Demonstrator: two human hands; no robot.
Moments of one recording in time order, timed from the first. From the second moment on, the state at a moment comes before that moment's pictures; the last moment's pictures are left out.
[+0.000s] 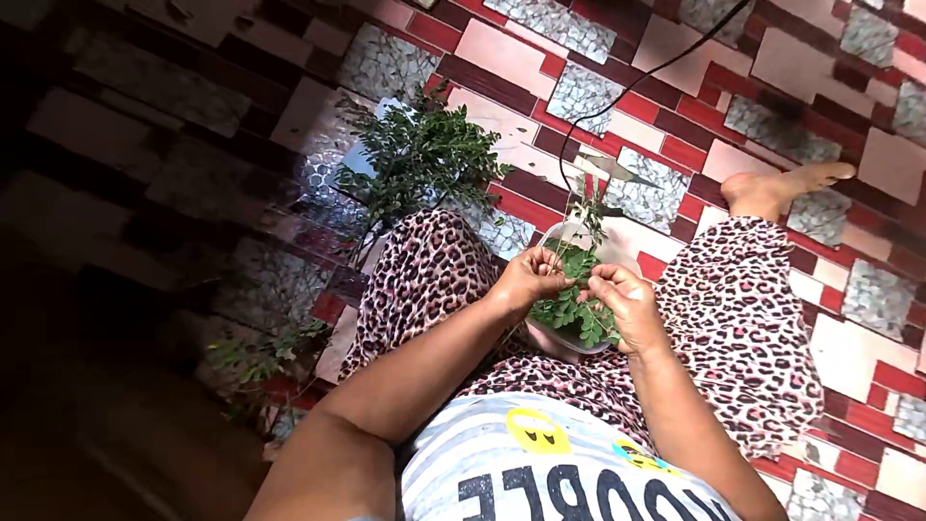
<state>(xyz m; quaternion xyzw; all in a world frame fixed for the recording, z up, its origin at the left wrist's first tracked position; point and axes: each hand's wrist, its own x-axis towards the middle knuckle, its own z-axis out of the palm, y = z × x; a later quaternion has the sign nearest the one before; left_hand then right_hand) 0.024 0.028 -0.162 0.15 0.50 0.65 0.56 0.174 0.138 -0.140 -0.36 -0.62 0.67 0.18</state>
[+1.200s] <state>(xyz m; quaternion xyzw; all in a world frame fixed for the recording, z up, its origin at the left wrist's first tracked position) 0.024 0.053 -0.173 0.12 0.53 0.59 0.60 0.190 0.158 -0.163 -0.32 -0.79 0.45 0.28</state>
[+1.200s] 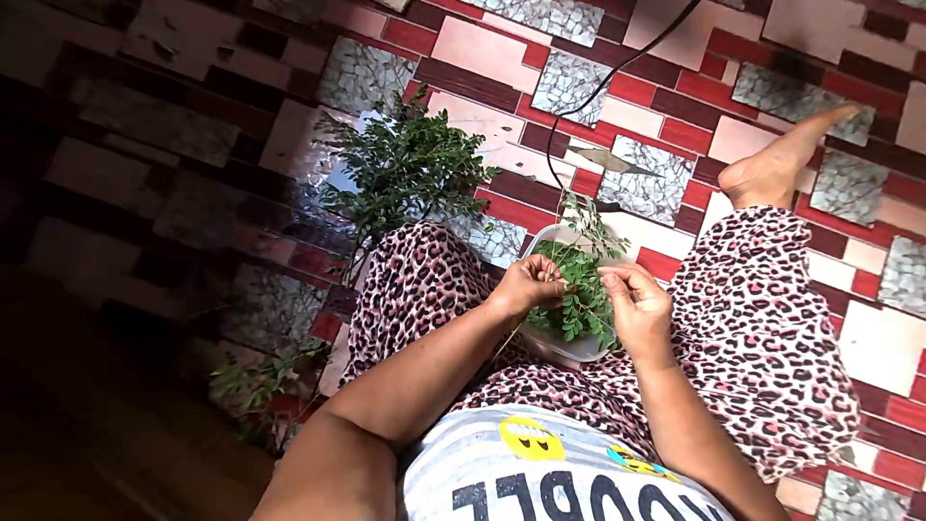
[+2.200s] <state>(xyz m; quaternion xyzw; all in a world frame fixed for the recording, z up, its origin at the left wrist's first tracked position) 0.025 0.052 -0.172 0.09 0.49 0.60 0.62 0.189 0.162 -0.167 -0.36 -0.66 0.63 0.19</state>
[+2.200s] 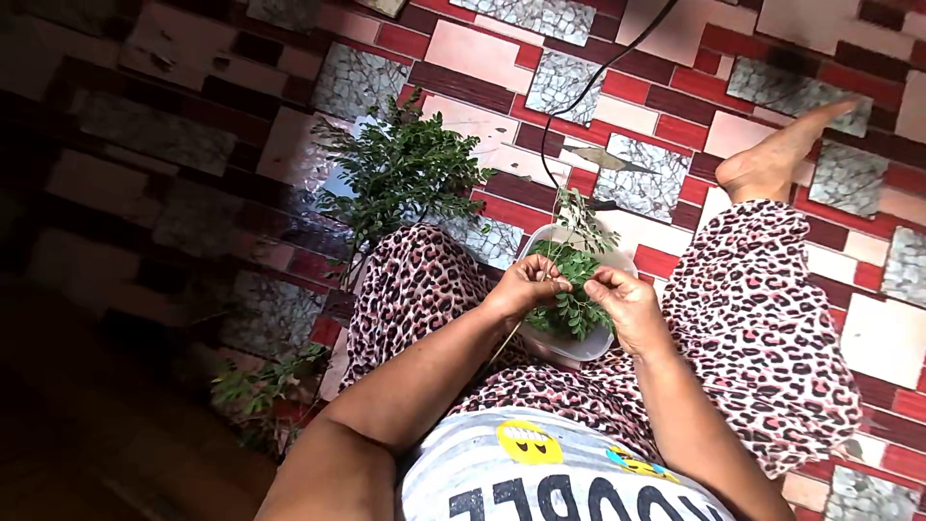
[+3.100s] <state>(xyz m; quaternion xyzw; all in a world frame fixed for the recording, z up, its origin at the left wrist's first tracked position) 0.023 0.051 -0.170 0.11 0.51 0.58 0.63 0.195 0.173 -0.157 -0.35 -0.71 0.58 0.19</state>
